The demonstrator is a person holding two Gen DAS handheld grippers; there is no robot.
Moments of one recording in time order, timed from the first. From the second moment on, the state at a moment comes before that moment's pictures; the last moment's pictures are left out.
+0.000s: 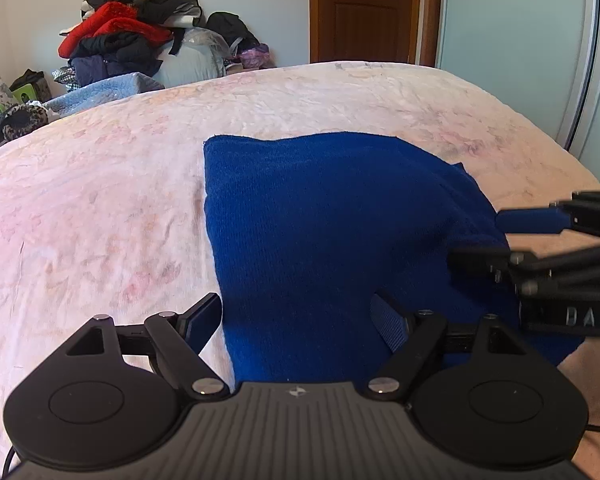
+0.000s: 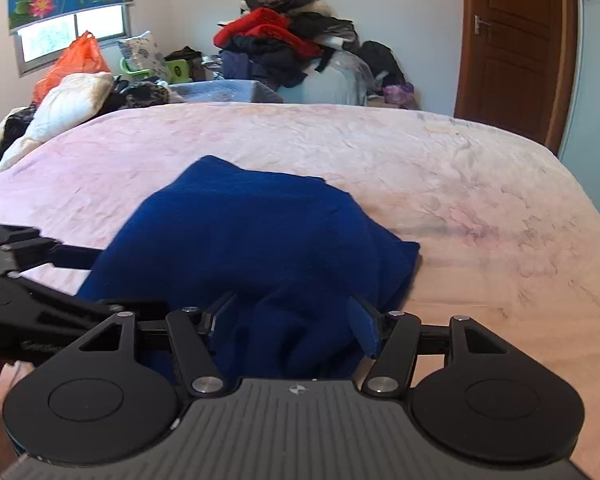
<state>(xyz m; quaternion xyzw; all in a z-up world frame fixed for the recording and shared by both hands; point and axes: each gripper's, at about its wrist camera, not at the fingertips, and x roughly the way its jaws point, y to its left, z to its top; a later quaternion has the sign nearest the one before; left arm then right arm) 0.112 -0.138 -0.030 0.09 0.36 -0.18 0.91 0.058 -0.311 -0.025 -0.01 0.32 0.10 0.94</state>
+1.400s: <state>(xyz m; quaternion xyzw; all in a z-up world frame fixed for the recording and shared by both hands) 0.248 -0.134 -0.028 -0.06 0.38 -0.26 0.89 0.165 -0.386 -0.054 0.26 0.29 0.14 0.91</state>
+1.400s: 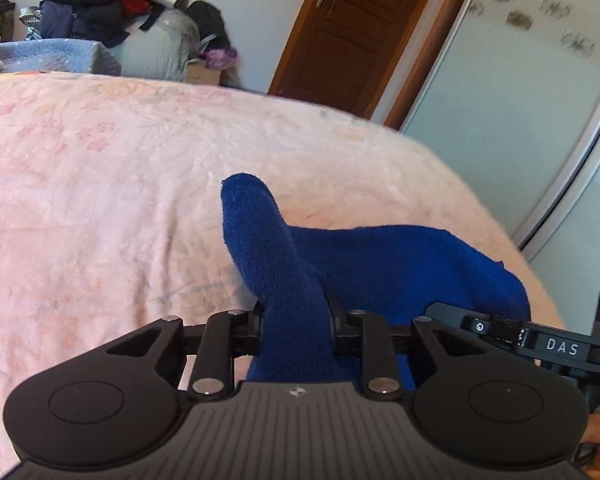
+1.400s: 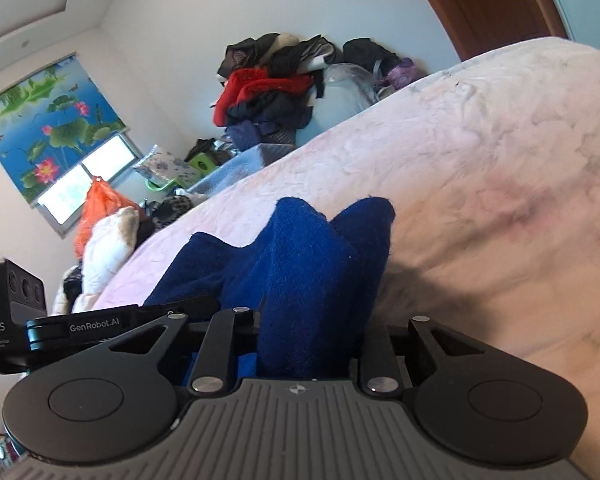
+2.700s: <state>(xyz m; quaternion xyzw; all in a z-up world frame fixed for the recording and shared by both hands) 0.070 -0.076 -0.030 -0.04 0.41 -0.23 0.88 -0.025 -0.330 -0.034 0.13 0.28 0.04 0.95</state>
